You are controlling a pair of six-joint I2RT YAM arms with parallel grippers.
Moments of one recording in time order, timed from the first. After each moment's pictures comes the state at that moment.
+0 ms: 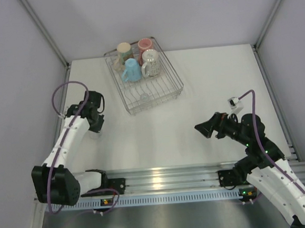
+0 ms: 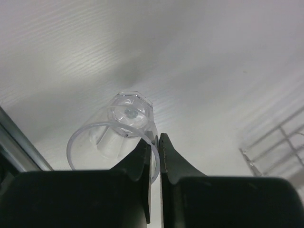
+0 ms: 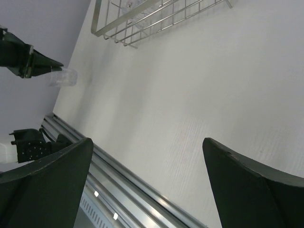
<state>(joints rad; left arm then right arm) -0.15 1.24 0.97 -1.05 -0.41 -1.36 0.43 0.38 0.45 -0.39 -0.29 0.64</state>
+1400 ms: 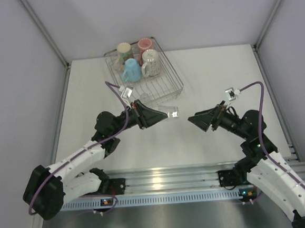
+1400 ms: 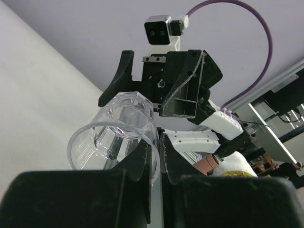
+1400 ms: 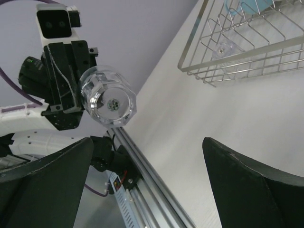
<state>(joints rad) -0.64 1.04 0.52 0.80 0.64 -1.02 0.43 0.50 0.42 0.10 -0.49 0.81</state>
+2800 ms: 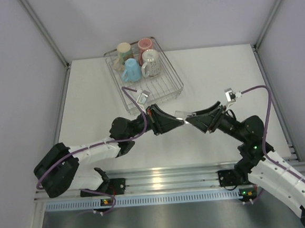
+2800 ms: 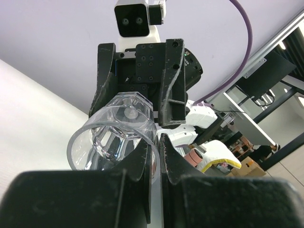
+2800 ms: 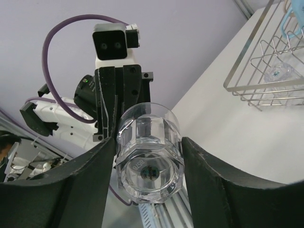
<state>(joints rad) -0.86 1.30 0.53 1.23 0.54 -1.06 0.58 0.51 0.37 0.39 -0.42 0.92</state>
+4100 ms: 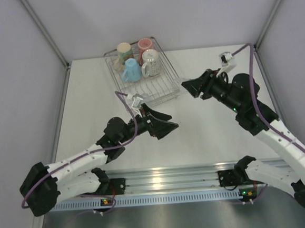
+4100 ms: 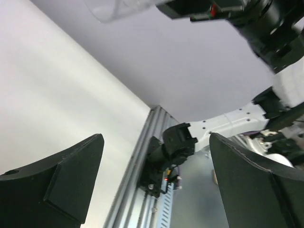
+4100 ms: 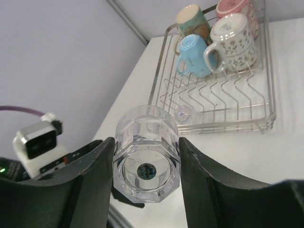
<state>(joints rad) -0.85 1.08 0.48 0.81 0.38 -0.83 0.59 0.87 0.97 -0.16 -0.08 0.61</state>
